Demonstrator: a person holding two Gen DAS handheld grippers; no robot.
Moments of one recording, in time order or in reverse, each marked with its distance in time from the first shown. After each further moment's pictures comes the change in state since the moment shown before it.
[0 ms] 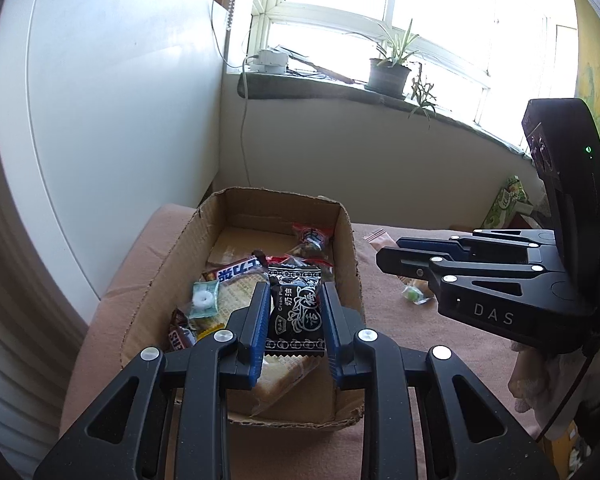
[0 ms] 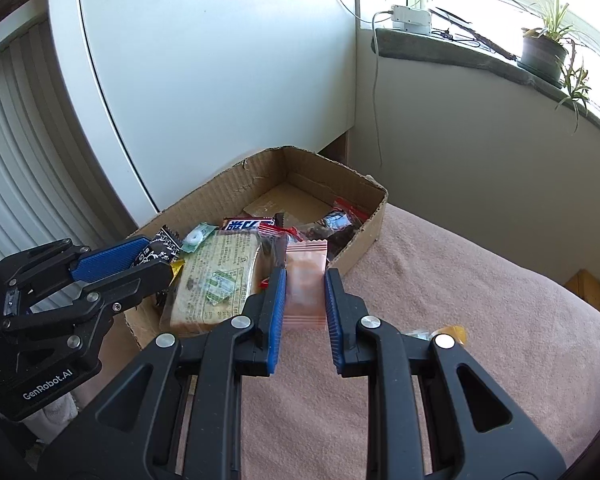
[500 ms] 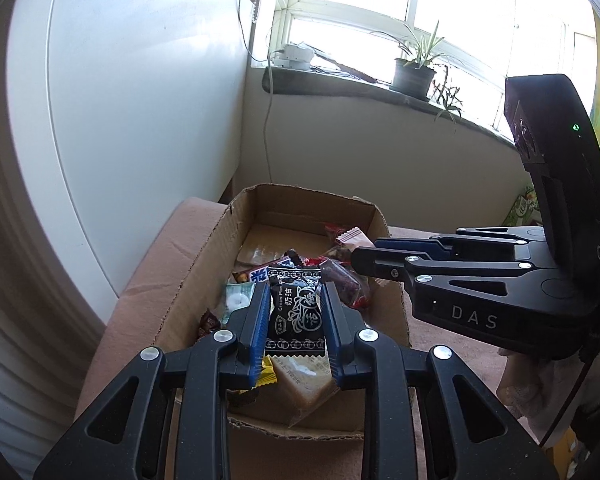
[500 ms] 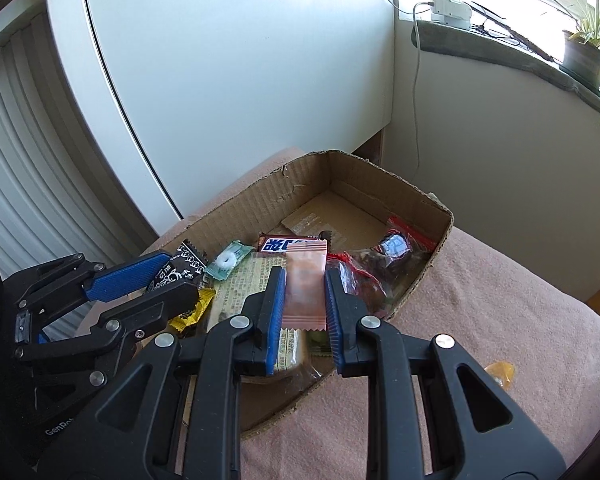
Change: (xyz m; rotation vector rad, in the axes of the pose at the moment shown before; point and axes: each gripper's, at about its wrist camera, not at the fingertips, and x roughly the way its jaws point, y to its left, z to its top) left arm 0.009 0.021 0.001 -0.039 0.010 0.047; right arm 0.038 0.024 0.023 -0.032 0.037 0.089
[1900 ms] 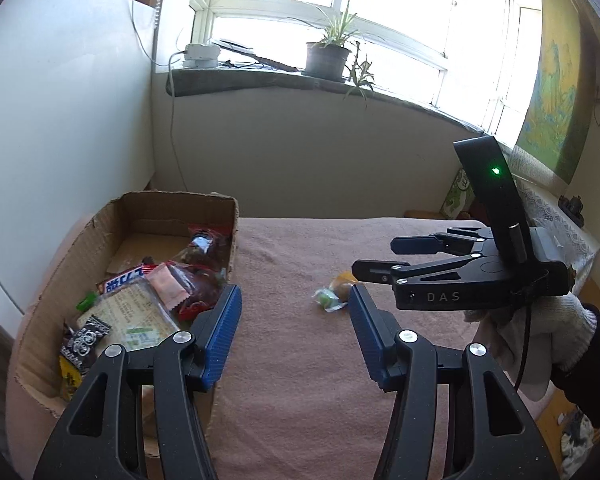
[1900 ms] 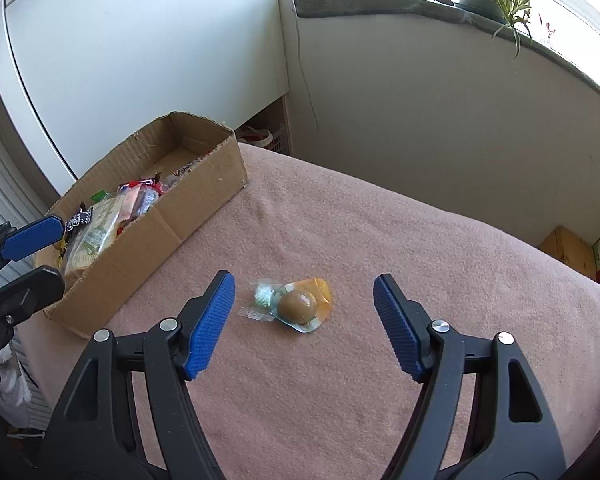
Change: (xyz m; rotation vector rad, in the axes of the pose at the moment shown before) left arm 0.021 -0.115 -0.007 0.129 0.027 -0.195; right arm -0.051 -0.154 -0.075 0.135 0.053 -0.157
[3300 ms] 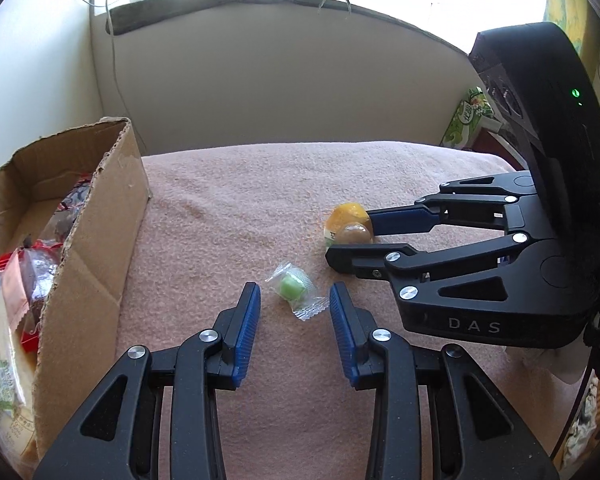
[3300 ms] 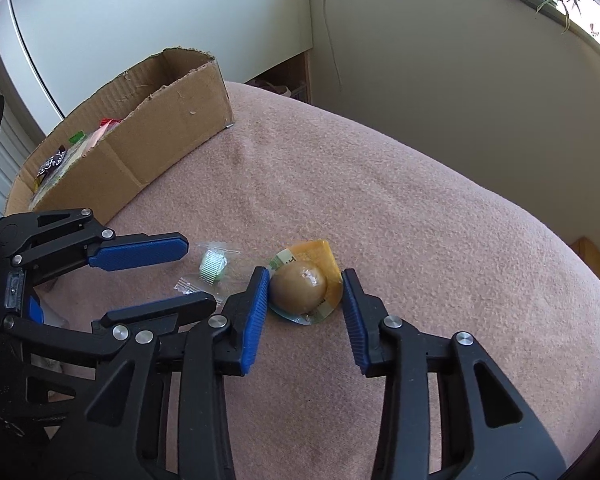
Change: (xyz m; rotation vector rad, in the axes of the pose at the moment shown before) left arm 0.118 -0.033 -0.009 0.052 0.232 -0.022; right arm 0.063 -0.022 -0.011 -0.116 0.116 0.064
